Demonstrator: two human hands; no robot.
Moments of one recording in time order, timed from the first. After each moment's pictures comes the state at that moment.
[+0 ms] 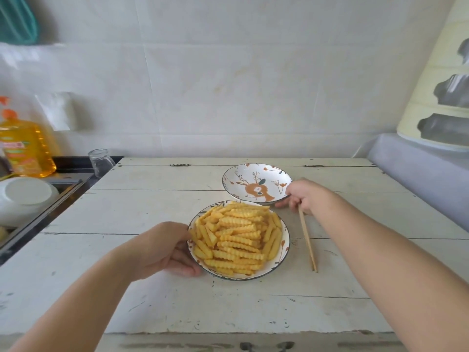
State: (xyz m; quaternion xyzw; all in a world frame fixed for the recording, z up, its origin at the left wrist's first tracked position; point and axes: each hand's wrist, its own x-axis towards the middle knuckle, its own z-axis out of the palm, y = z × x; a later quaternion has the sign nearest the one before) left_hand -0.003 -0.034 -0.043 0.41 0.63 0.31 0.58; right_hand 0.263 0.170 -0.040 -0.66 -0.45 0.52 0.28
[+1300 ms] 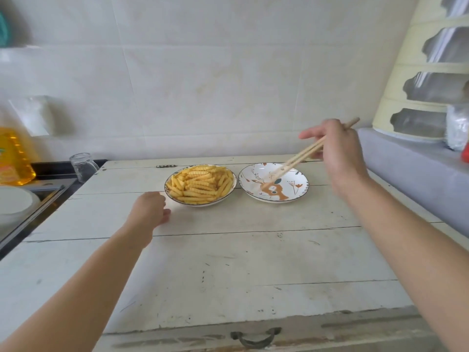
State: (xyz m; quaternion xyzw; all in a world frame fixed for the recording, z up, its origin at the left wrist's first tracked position) left_hand -0.025 0.043 -0.057 0.28 0.68 0.56 0.38; right_hand 0.316 0.079 0.059 -0.47 -0.54 0.33 0.62
